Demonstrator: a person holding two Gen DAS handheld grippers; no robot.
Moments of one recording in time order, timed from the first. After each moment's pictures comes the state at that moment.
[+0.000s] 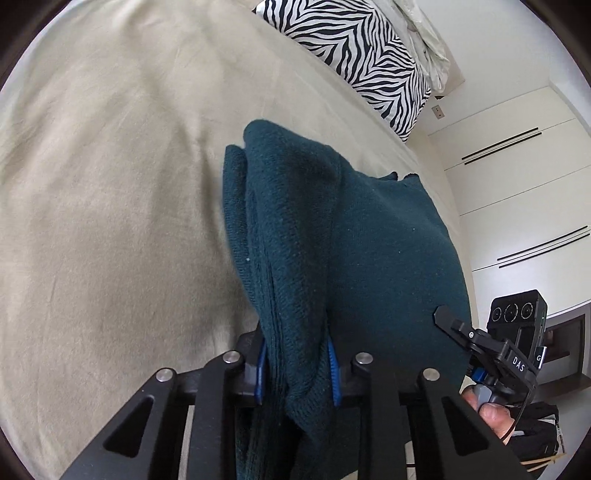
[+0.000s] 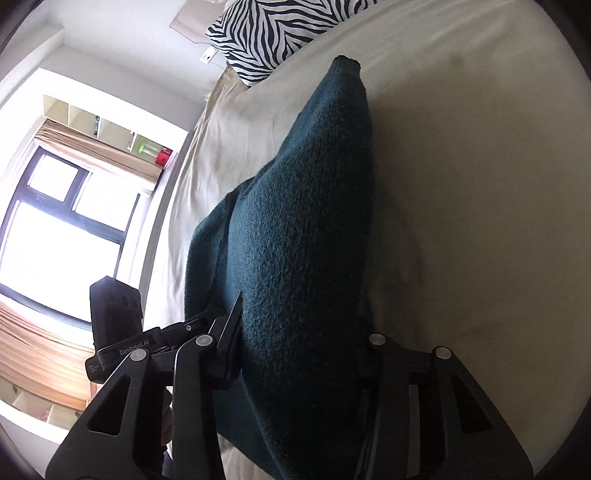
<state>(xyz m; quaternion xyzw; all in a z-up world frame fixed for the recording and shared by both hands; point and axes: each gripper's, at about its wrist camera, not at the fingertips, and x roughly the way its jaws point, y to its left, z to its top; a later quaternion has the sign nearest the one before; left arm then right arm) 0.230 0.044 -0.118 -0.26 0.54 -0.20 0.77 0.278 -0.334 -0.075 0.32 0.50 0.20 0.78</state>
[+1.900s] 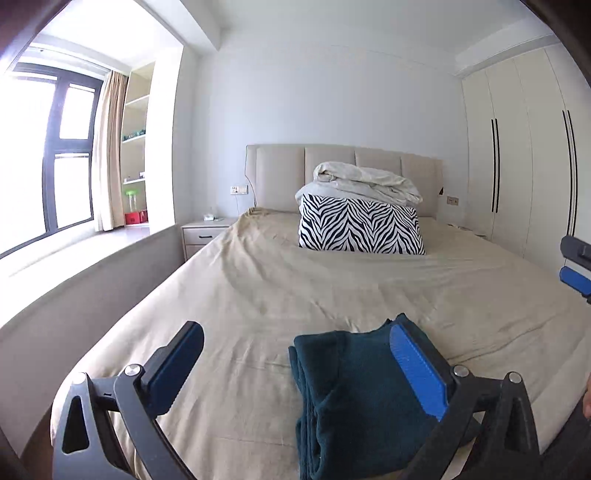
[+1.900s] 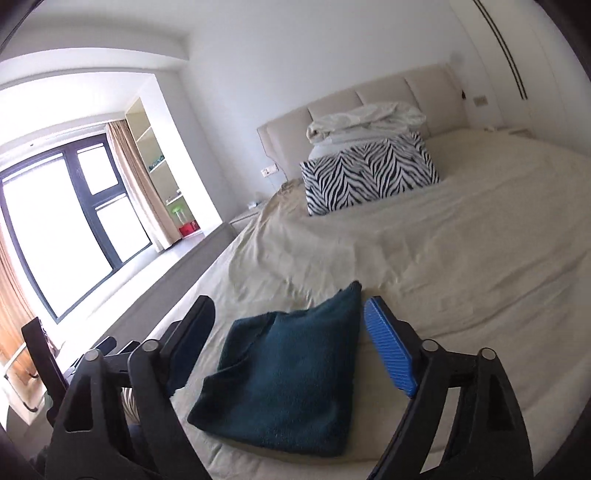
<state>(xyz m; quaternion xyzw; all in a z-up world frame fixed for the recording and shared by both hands) -0.136 0.078 0.019 0.00 0.15 0.01 0.99 -0.103 -0.277 0.111 0.16 0.18 0.13 0.96</state>
